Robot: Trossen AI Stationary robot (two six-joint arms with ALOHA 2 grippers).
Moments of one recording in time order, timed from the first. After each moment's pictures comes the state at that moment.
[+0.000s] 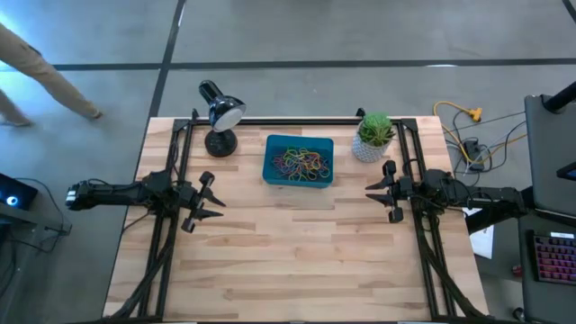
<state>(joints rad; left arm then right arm) -0.01 0.11 0.01 0.07 0.28 0.01 -0.07 0.02 0.01 0.02 -0.10 -0.03</state>
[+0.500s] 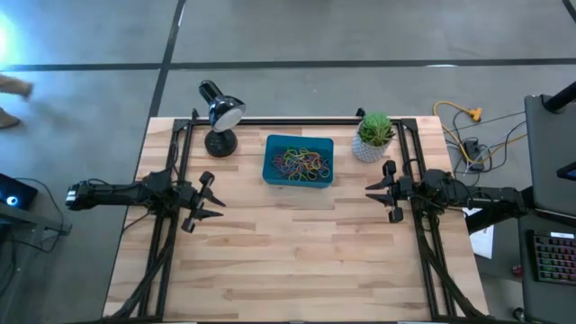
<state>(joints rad) -0.01 0.11 0.01 0.07 0.28 0.01 -0.07 0.02 0.01 0.02 -0.10 -0.03</state>
